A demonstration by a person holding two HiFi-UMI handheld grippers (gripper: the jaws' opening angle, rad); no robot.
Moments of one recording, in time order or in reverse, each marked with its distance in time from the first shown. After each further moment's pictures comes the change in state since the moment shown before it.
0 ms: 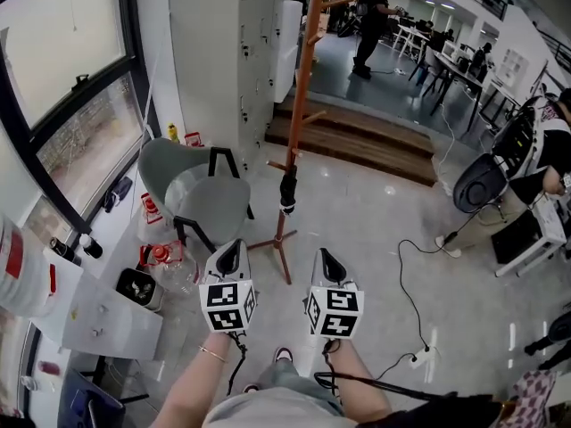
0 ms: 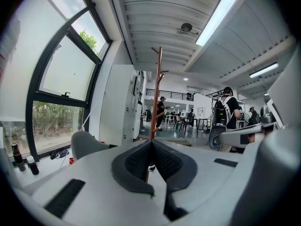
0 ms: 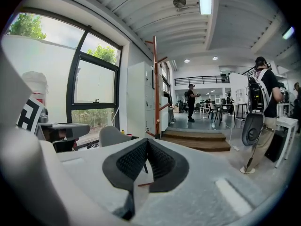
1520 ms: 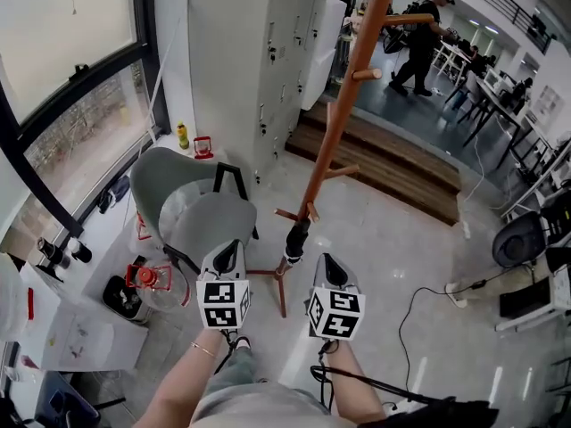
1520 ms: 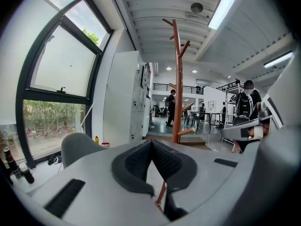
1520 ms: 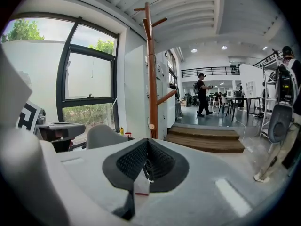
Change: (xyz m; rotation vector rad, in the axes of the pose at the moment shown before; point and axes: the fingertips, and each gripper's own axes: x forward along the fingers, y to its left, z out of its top) left arm 0.222 0.079 0.014 0.004 0.061 0.108; right arm 0.250 -0.053 0.038 -0.006 0.085 0.093
